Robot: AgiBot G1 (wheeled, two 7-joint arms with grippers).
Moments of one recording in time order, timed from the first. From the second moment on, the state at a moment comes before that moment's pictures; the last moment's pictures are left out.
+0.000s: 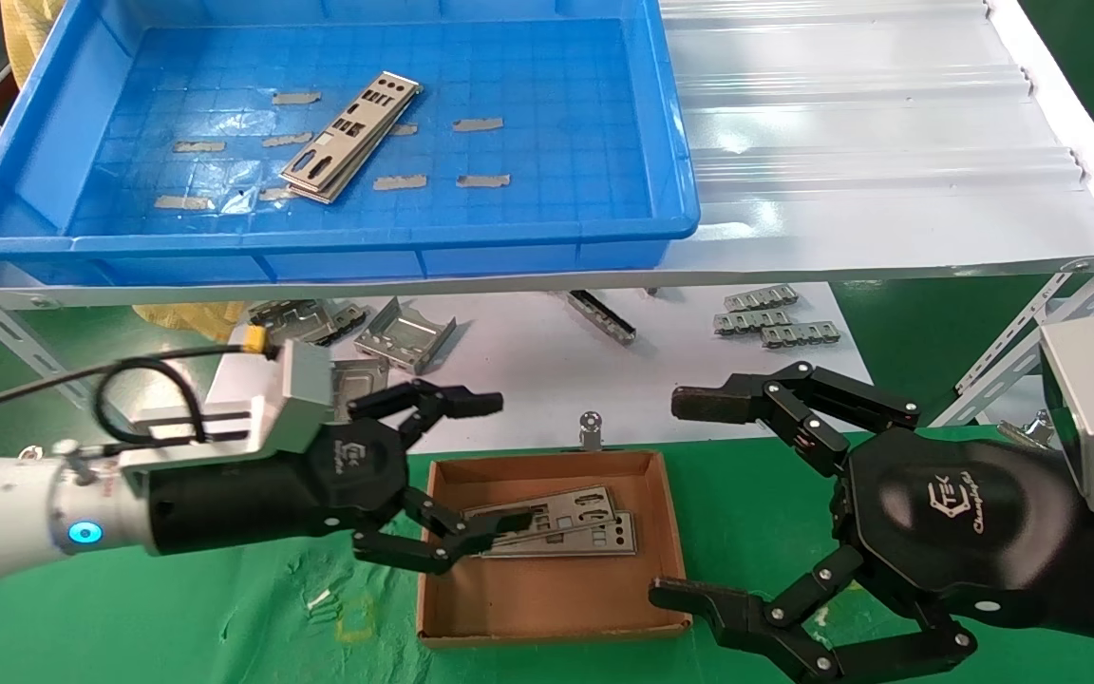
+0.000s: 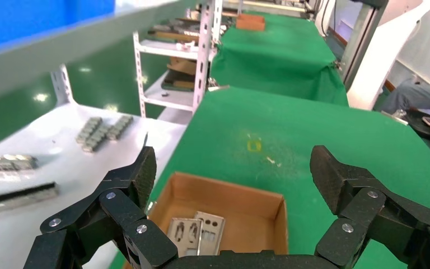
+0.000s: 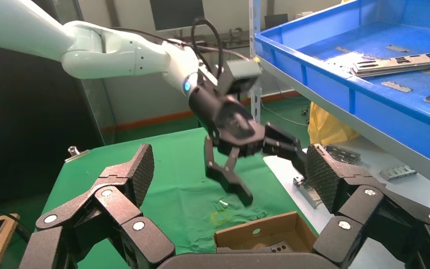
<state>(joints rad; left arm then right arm) -1.33 1.00 0.52 -0.59 0.95 1.52 0.18 1.10 -0.56 -0.40 1.24 -0.64 -1.44 0.11</state>
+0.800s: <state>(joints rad) -1.18 0.77 0.38 -1.00 0.82 1.51 -0.03 1.10 -0.56 -0.40 1.24 -0.64 -1.44 0.11</state>
